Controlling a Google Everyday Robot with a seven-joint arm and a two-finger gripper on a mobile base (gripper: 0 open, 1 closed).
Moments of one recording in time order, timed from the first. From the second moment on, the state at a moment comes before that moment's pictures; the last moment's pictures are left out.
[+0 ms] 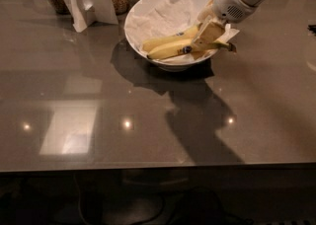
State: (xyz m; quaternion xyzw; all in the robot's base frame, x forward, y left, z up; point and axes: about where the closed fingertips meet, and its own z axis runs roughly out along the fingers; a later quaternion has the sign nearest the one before) arm 0.649 -0.134 0.946 -0.59 0.74 0.03 0.32
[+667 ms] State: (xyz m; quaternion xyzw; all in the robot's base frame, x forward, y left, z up) arm 0.645 -0.126 0.923 -0.60 0.74 0.05 0.31
